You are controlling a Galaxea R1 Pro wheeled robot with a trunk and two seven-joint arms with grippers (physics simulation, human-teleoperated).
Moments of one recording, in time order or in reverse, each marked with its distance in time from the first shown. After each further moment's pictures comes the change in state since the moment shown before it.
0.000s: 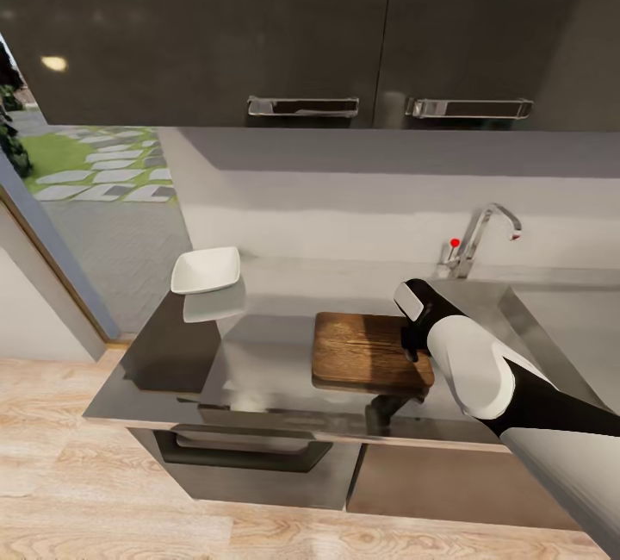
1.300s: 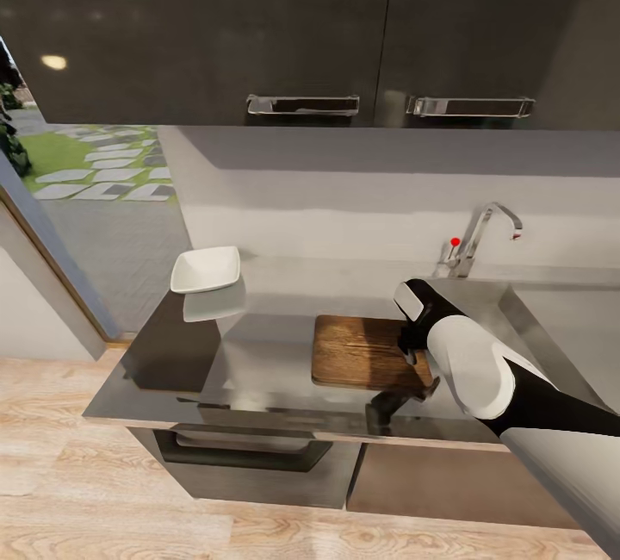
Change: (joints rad) left arm 0.000 0.000 0.000 0.000 0.000 0.000 0.000; right arm 0.000 0.000 0.000 0.000 0.000 0.000 -0.001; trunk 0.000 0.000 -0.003
